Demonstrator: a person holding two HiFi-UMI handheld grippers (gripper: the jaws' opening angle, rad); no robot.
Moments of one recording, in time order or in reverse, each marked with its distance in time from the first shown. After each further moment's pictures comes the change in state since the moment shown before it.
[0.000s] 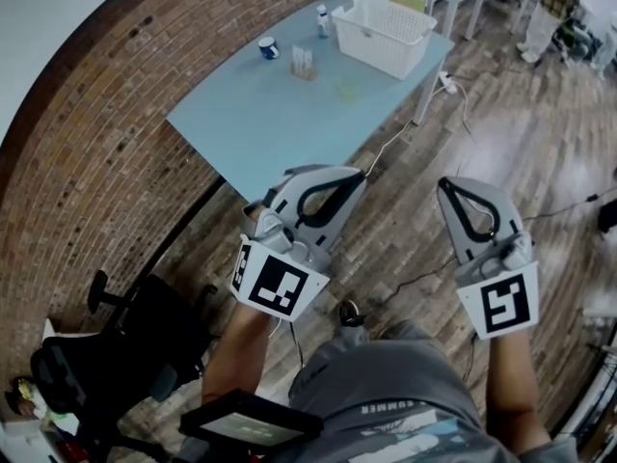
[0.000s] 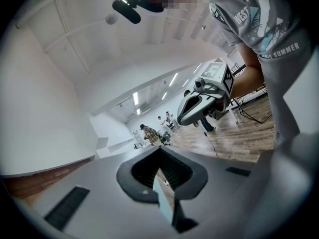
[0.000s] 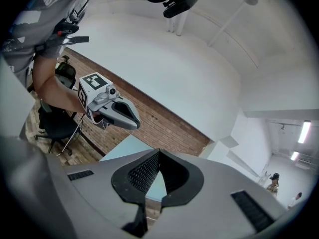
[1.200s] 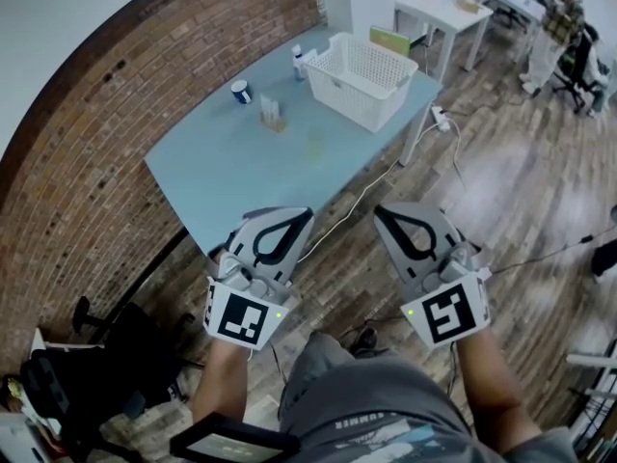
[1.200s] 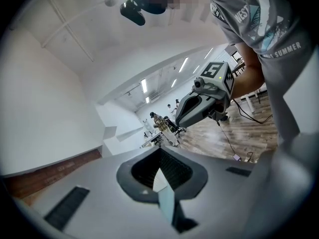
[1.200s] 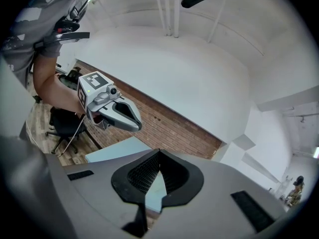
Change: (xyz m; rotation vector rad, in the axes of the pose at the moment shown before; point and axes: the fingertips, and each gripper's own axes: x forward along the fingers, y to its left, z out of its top) left arm 0.143 0.060 -0.045 0.014 0.184 0.111; right arm 0.090 -0.122 -0.078 -0.002 -0.094 0.179
